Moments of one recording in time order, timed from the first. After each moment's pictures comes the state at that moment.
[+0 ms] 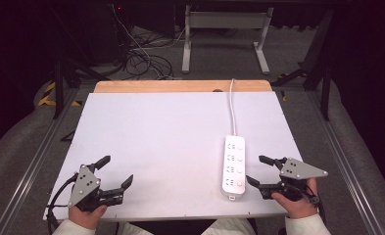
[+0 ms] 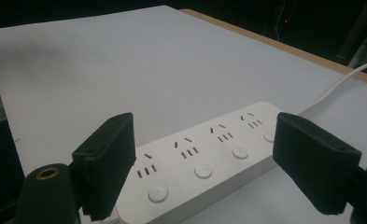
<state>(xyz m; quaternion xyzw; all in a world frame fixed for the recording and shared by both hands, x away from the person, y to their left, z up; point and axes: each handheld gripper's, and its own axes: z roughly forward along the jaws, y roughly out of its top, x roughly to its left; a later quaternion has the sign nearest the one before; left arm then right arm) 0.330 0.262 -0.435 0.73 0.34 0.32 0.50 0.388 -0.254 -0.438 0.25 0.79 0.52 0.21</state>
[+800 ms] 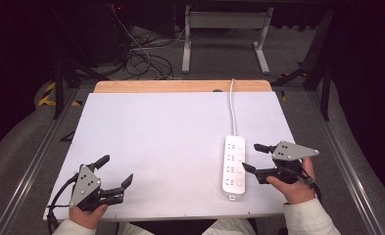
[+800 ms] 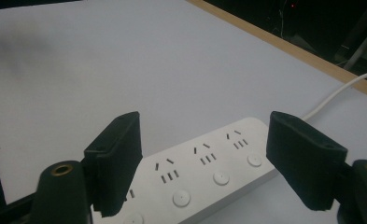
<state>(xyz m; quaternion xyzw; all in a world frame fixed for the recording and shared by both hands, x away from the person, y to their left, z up) 0.331 0.261 -0.437 0.73 0.34 0.34 0.49 0.417 -0.238 -0.406 0.24 0.82 0.48 0.20</state>
